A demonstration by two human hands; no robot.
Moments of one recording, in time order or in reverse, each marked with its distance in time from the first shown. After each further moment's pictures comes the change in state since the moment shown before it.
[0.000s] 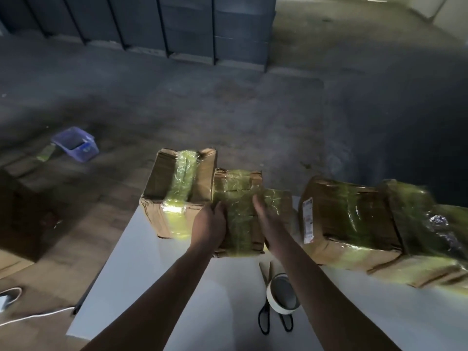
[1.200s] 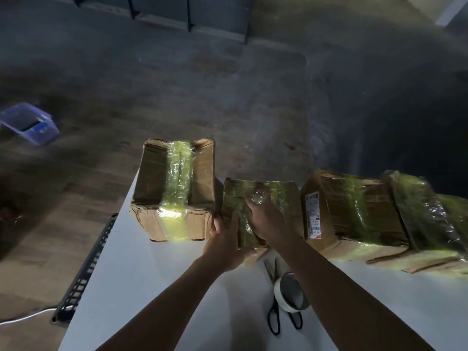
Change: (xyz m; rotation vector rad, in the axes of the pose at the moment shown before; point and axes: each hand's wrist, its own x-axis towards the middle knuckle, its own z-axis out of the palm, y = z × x) left_hand 0.034 -0.058 0.027 0.593 -0.592 0.297; right_hand 0.062 0.017 0.021 -1.336 0.052 -0.215
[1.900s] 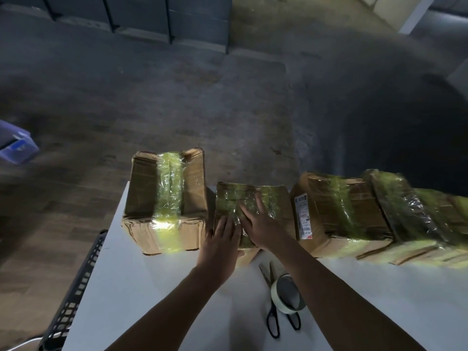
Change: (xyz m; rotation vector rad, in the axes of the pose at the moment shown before) left_hand 0.001 -0.006 0.004 0.538 0.172 0.304; right_hand -0.019 0.014 0.001 0.189 0.048 -0.080
